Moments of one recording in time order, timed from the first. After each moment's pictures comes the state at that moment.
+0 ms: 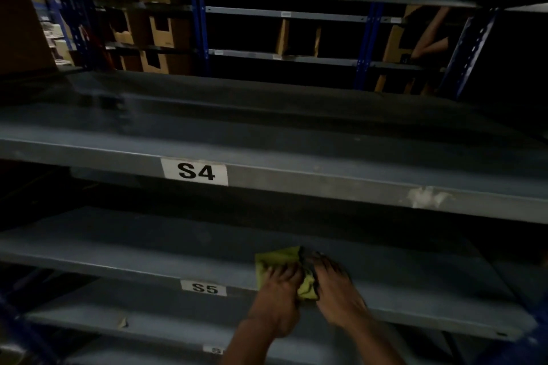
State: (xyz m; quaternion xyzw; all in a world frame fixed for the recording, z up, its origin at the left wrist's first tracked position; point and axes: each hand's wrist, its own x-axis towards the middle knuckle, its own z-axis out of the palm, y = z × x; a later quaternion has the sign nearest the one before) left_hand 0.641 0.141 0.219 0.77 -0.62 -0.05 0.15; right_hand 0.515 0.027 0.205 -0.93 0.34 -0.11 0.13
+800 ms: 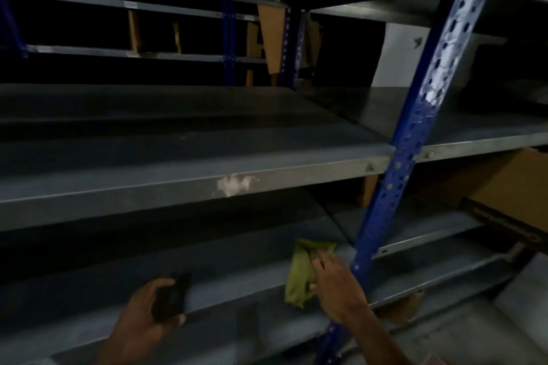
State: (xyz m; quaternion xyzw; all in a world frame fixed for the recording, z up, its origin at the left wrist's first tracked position) left_hand 0.620 0.123 0.251 0.73 -0.53 -0.23 0.36; right_hand 0.262 -0.042 0.215 -0.86 0.51 -0.04 -0.06
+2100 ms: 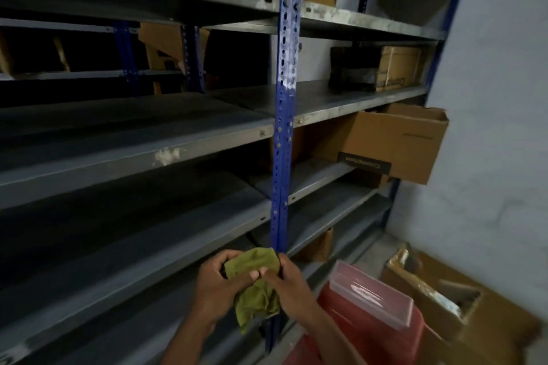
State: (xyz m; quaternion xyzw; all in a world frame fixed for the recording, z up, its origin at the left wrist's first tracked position) left_hand 0.422 0.211 0.297 0.48 -0.55 -0.47 0.50; right_hand 0.262 0.215 0.269 -0.52 0.49 -0.50 0.49
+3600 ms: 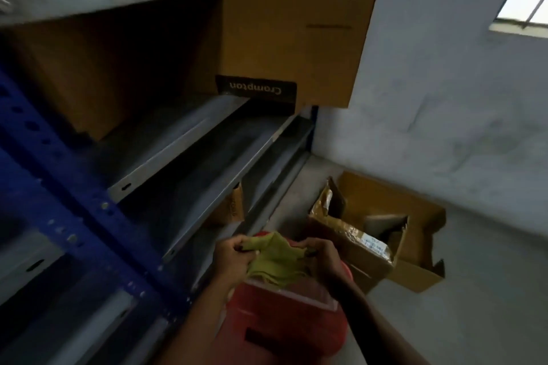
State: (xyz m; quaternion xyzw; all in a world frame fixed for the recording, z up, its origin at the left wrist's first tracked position) left_hand 0.052 -0.011 0.084 0.54 -0.59 -0.55 0.24; right_hand -0.127 0.093 0.070 -0.34 0.74 -0.44 0.39
